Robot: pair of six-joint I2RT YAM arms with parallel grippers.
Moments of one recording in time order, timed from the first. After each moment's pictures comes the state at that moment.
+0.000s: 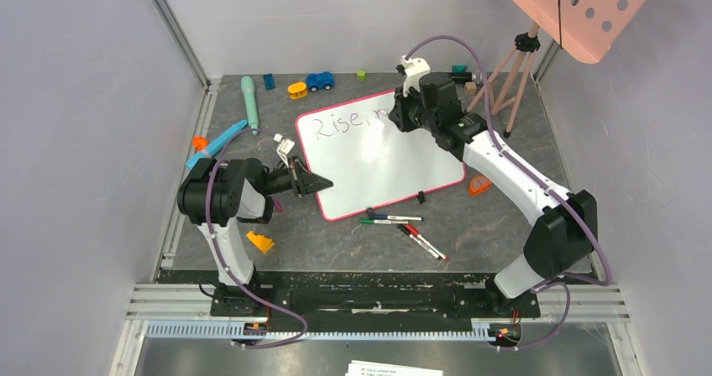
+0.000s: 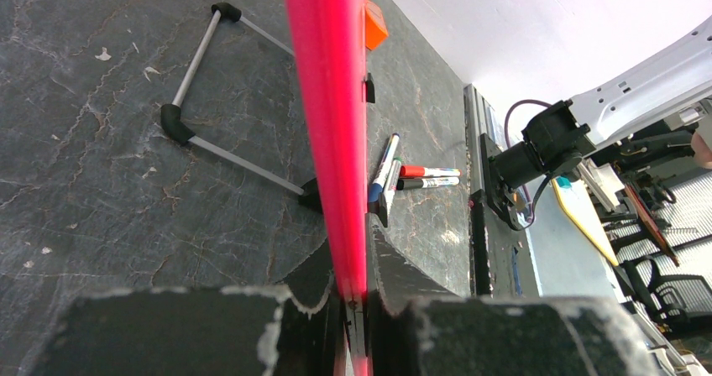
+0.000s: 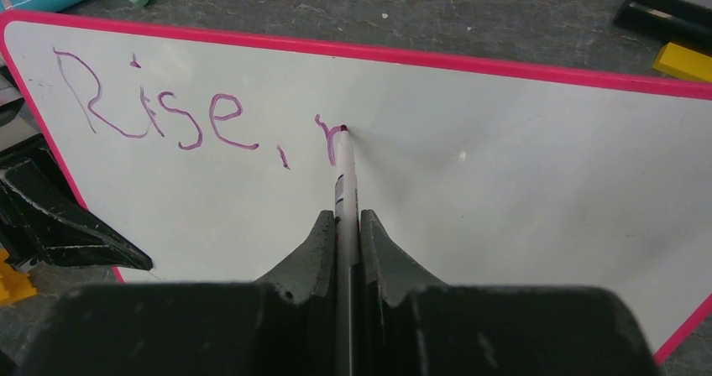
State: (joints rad) left arm -0.07 1.94 0.47 1.49 1.23 -0.74; right arm 0.51 1.57 1.39 -0.28 -0.04 0.10
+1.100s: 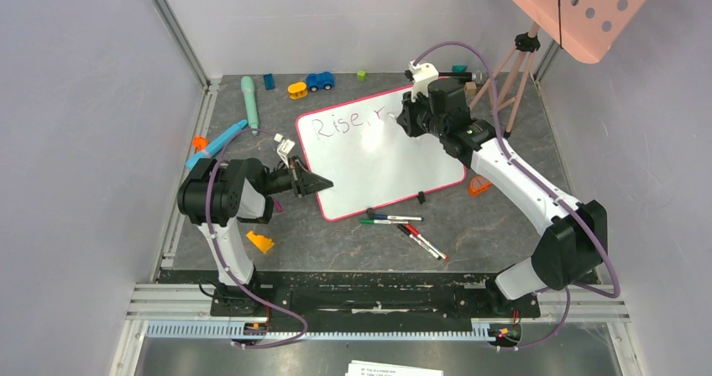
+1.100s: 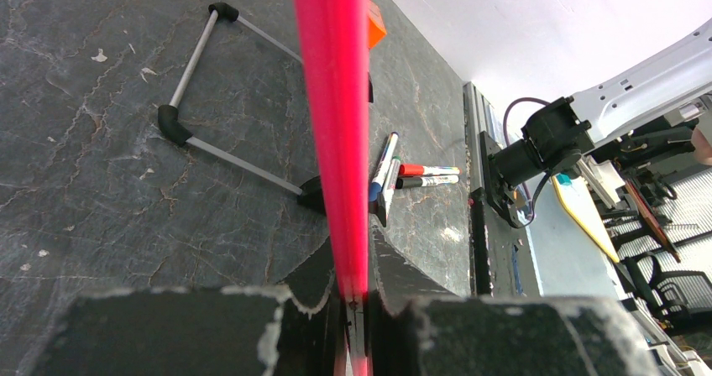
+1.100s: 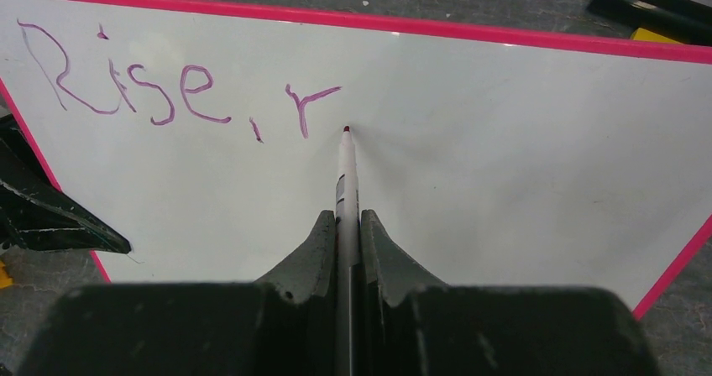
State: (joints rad) left arm -0.07 1.94 0.47 1.50 1.23 -0.73; right arm 0.49 1.49 1.31 -0.27 -0.04 0.07
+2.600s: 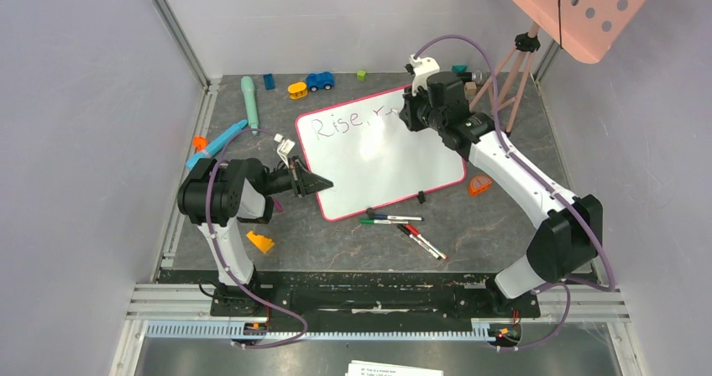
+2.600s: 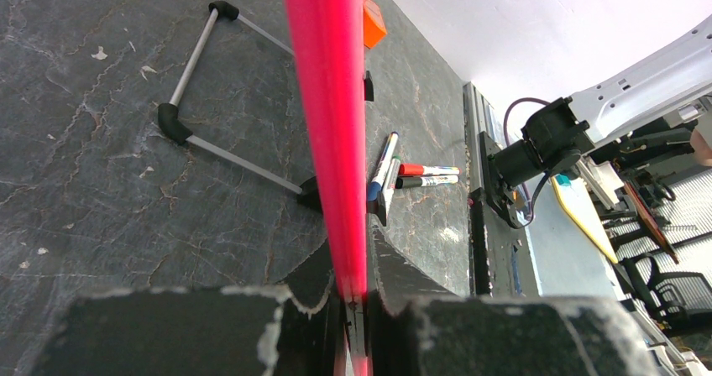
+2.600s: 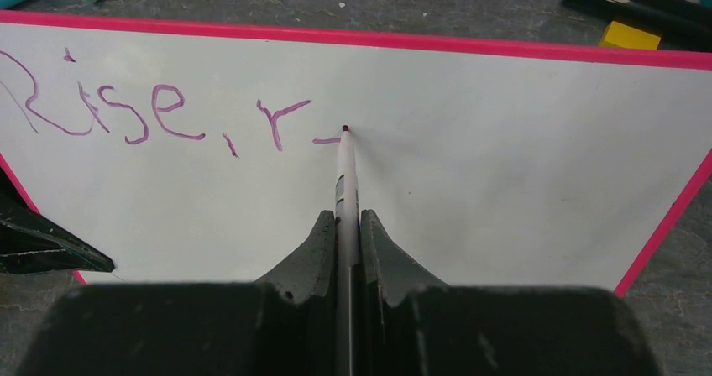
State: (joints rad) left arm -0.07 1.94 0.47 1.50 1.23 -0.73; right arm 0.47 1.53 1.37 -0.32 0.00 0.08
